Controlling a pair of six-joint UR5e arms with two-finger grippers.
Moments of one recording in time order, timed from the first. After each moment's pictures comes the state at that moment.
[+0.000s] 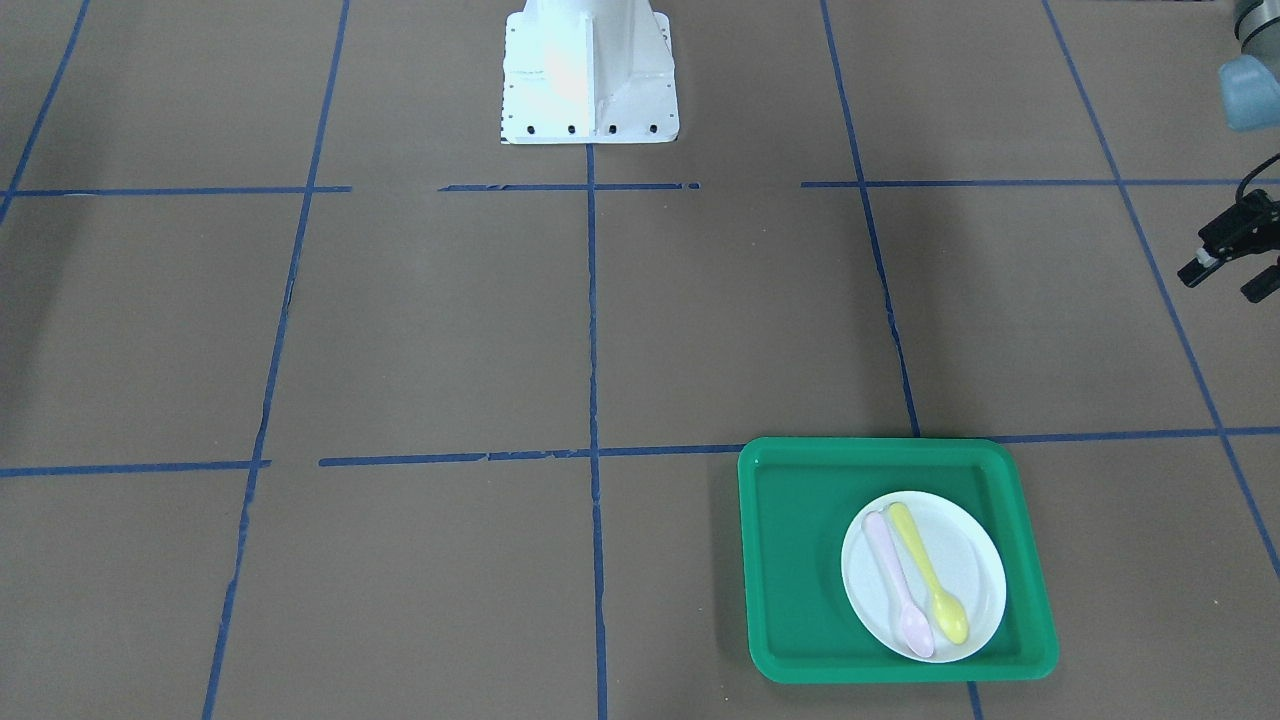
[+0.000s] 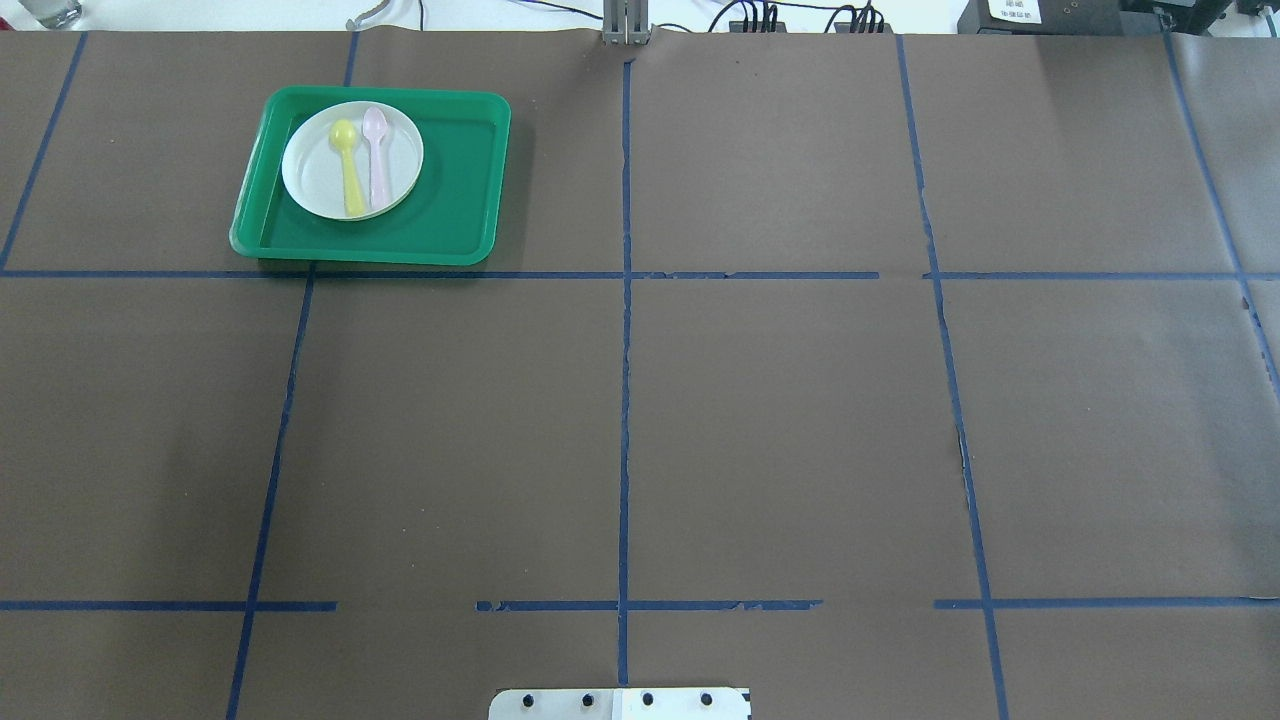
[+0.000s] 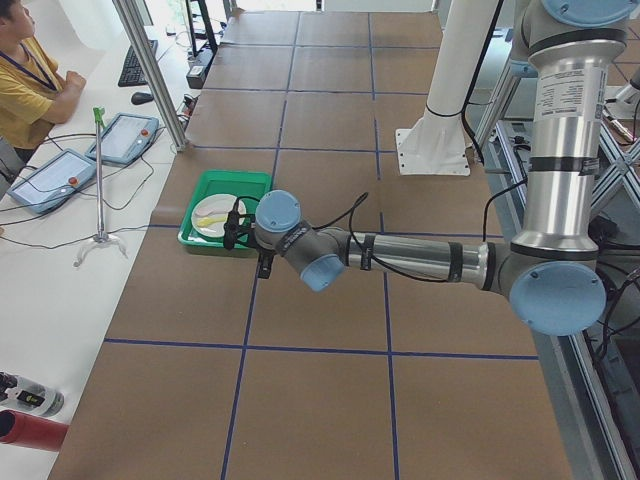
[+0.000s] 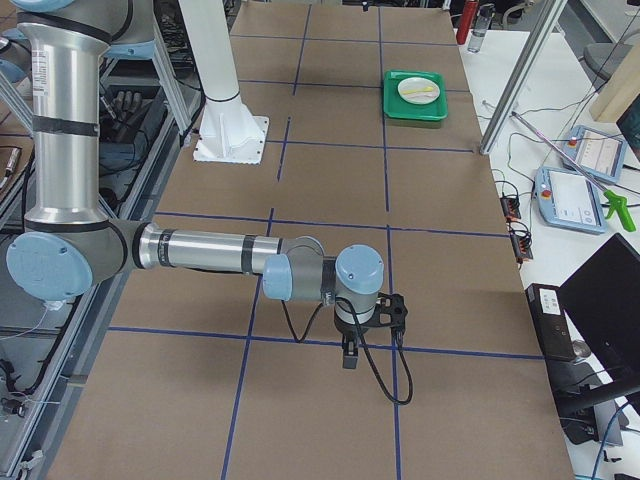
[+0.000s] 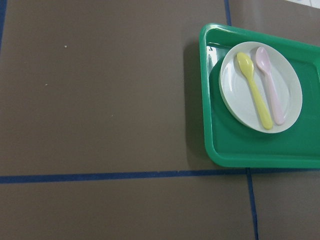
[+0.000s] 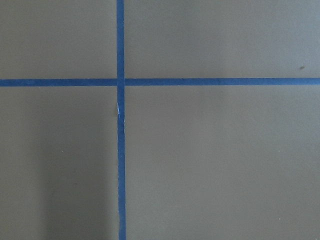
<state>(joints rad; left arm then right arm) -1.40 -1.46 -1.73 -2.20 -2.48 -0.54 1.58 -1.65 1.62 -1.53 2.28 0.03</state>
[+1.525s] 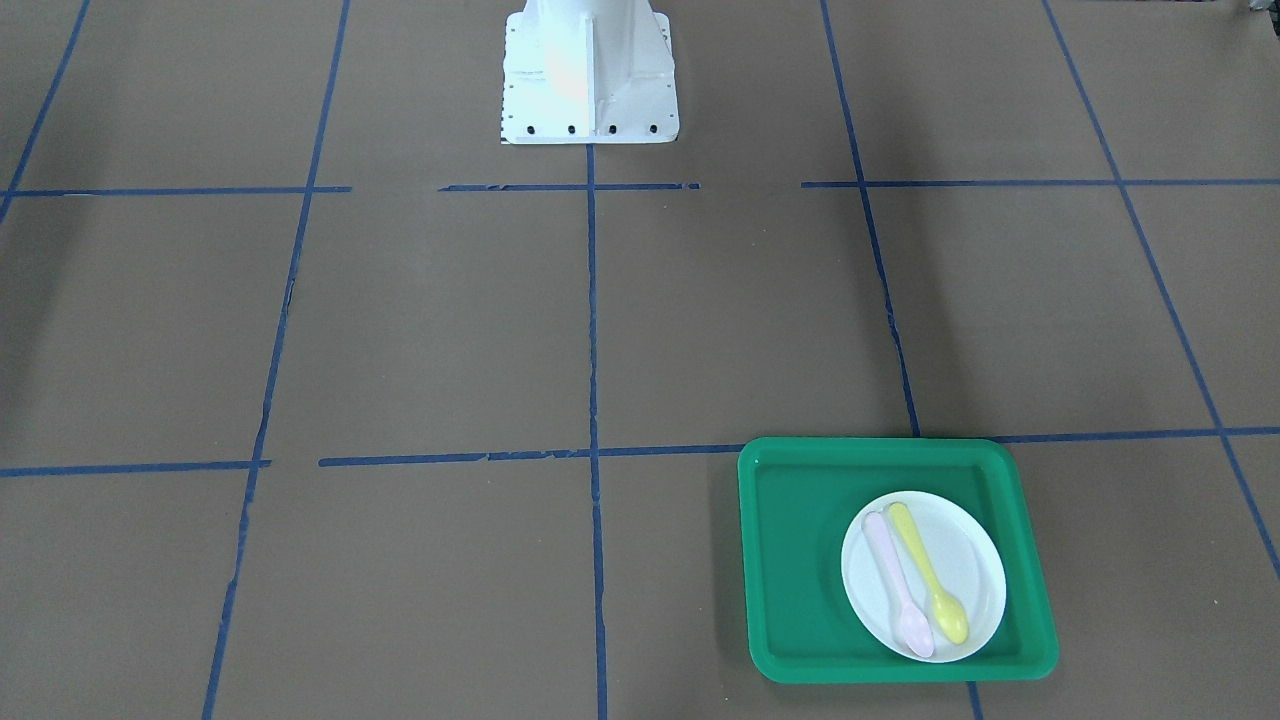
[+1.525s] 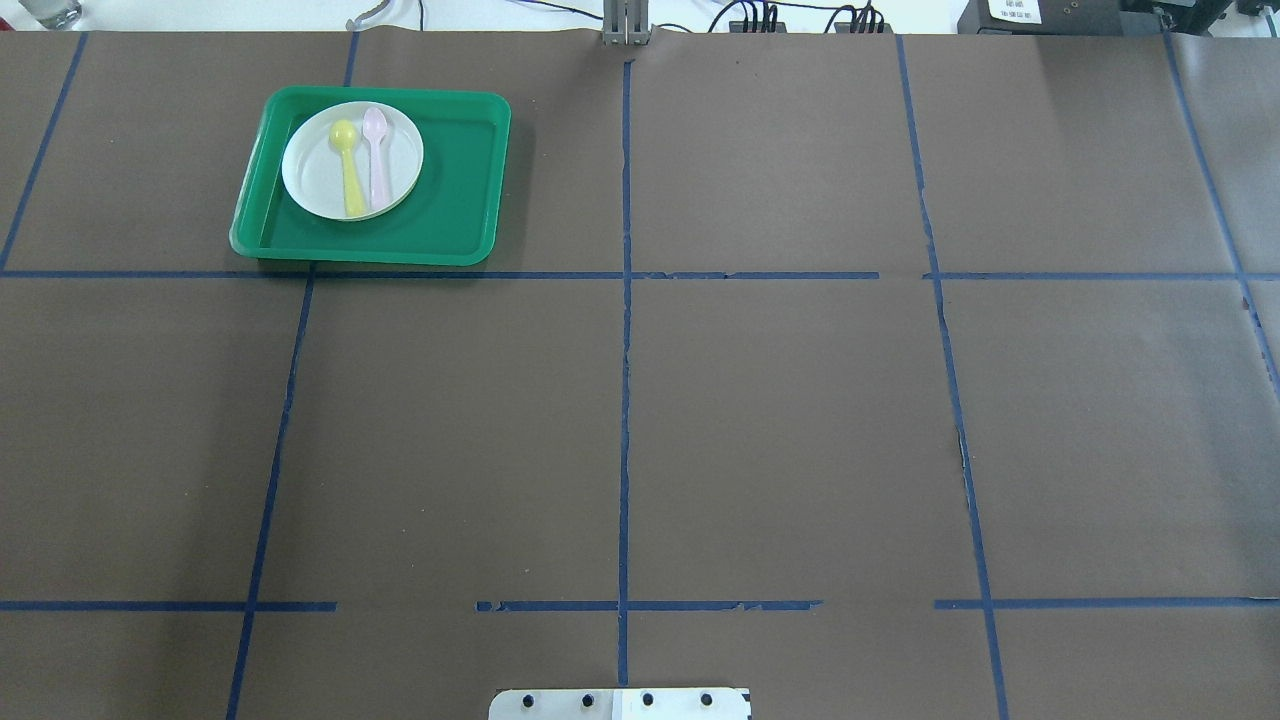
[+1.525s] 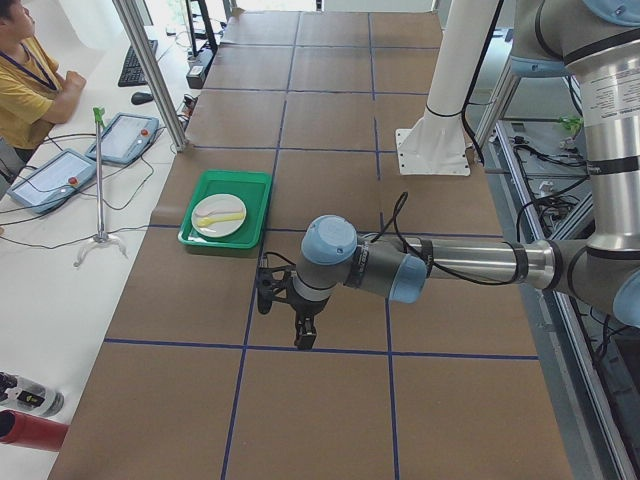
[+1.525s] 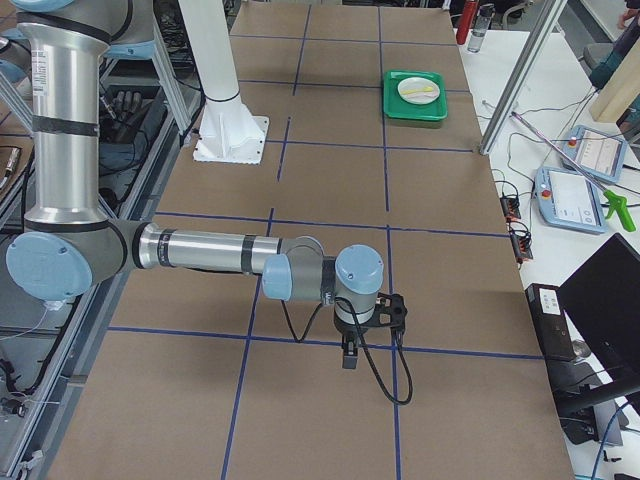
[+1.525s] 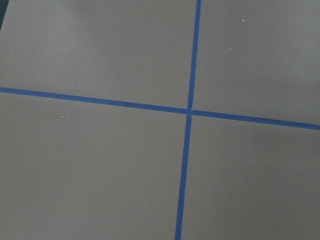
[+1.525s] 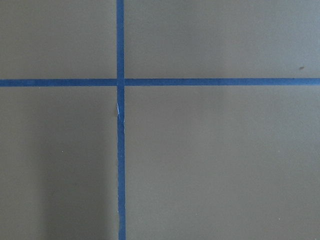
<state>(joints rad) -1.60 -1.34 -1.79 -1.83 -2.29 -0.34 1.58 -1.65 1.62 -1.53 2.28 0.03</state>
